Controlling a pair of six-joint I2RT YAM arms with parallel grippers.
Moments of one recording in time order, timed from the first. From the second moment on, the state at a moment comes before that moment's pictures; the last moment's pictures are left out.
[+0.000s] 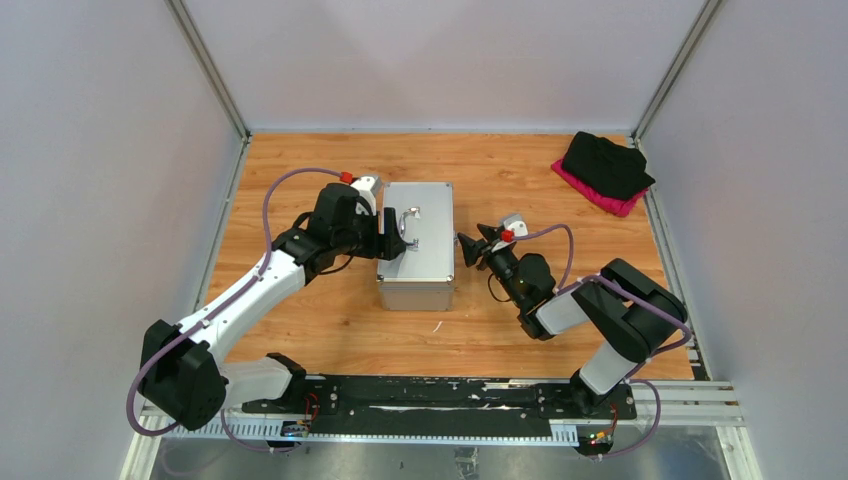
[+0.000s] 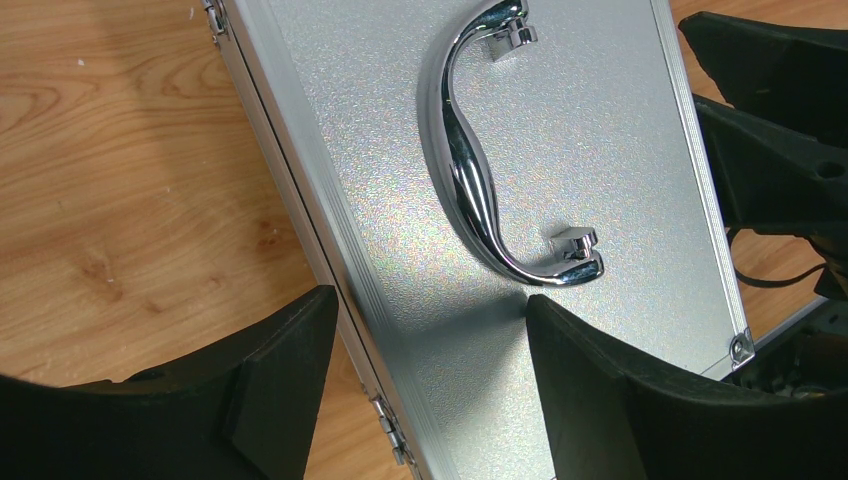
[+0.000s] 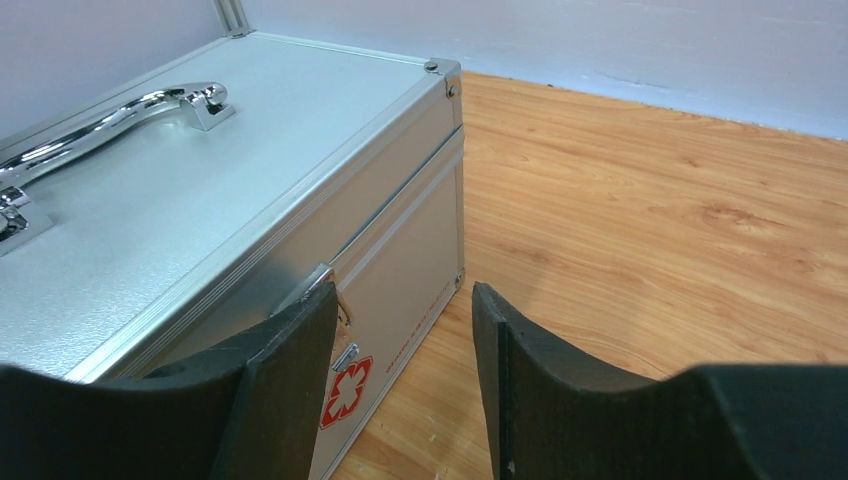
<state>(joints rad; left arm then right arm) -0.51 1.21 0.91 -0.37 0.14 -0.36 0.67 1.62 0.32 1.43 0.10 0.05</state>
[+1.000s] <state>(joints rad) -0.51 1.21 0.91 -0.37 0.14 -0.36 0.67 1.59 0.30 1.43 0.06 0.06</state>
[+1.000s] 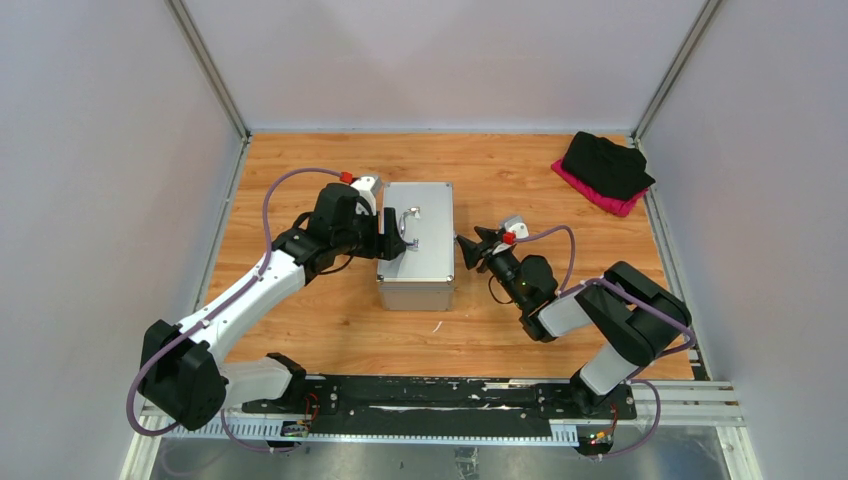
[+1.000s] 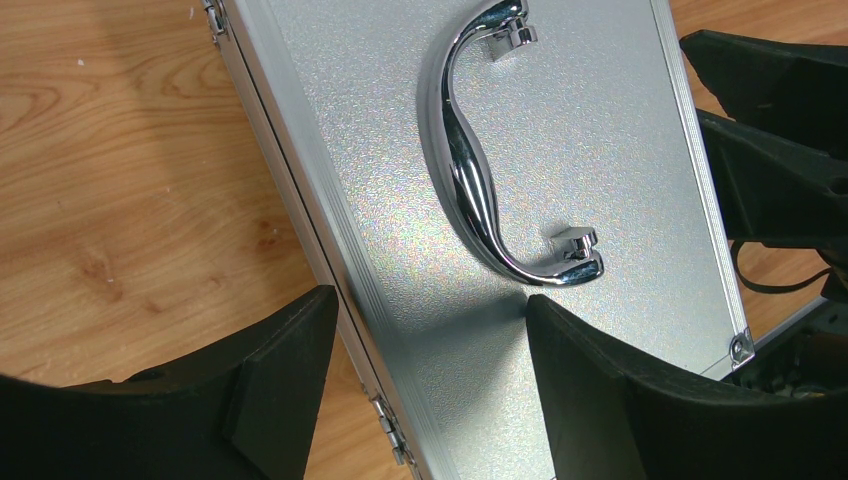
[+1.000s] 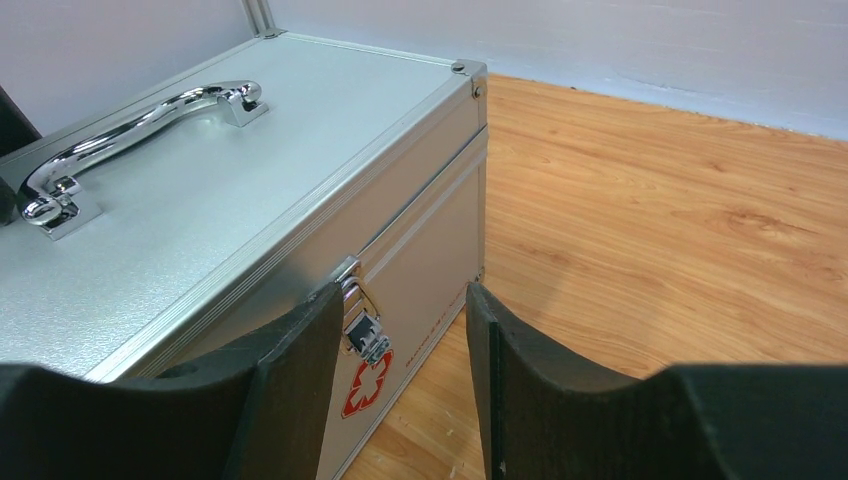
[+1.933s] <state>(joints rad) -0.51 1.21 0.91 -0.37 0.15 -0.36 0.67 1.46 0.32 1.20 0.28 0.07</state>
